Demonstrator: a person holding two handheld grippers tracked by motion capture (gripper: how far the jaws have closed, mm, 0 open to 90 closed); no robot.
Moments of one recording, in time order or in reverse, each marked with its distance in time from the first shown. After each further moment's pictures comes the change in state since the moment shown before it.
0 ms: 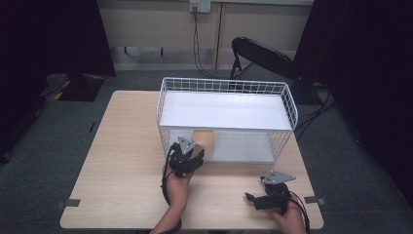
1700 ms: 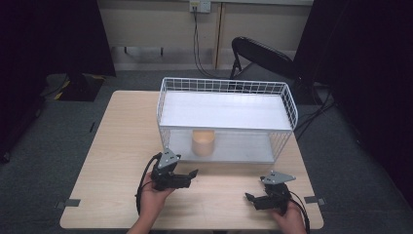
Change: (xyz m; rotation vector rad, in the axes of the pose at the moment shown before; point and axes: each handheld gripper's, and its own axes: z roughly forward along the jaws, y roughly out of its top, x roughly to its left) left arm 0.032 -0.026 -0.055 0.011 -0.257 0.109; right arm 0.000 0.000 0.000 0.000 0.000 0.000
